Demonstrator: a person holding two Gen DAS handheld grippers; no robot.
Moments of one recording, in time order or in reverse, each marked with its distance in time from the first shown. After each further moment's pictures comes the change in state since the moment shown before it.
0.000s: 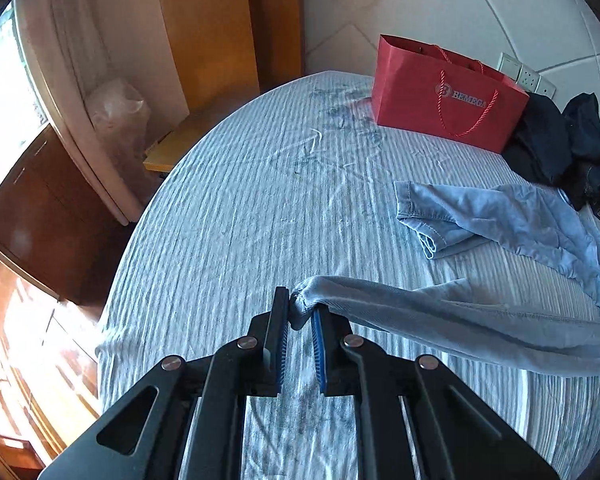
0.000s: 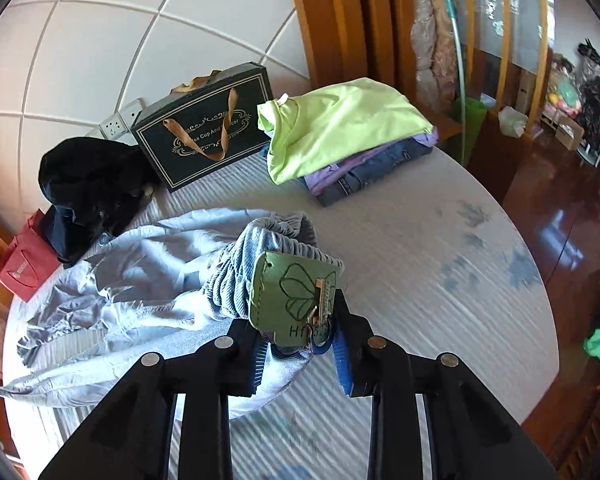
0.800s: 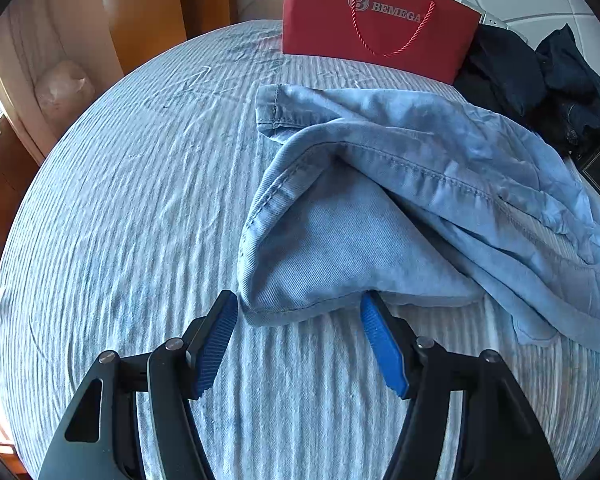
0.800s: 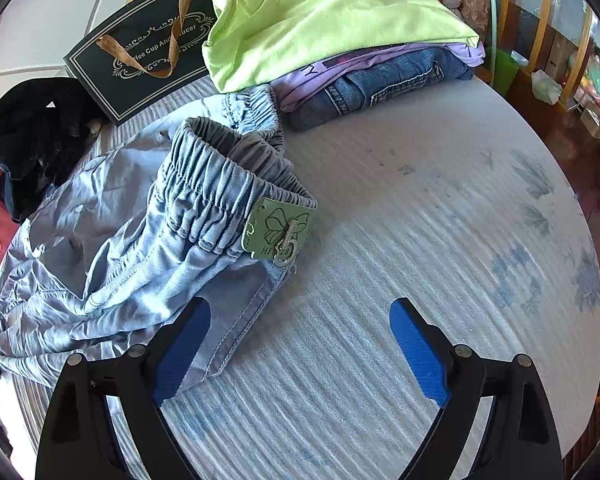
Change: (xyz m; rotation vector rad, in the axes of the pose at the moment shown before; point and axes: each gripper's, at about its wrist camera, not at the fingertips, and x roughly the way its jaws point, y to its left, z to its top) left arm 0.089 -0.137 -0.037 0.012 0.104 -0.095; right arm 0.183 -0.039 0.017 -0.088 0.220 0.007
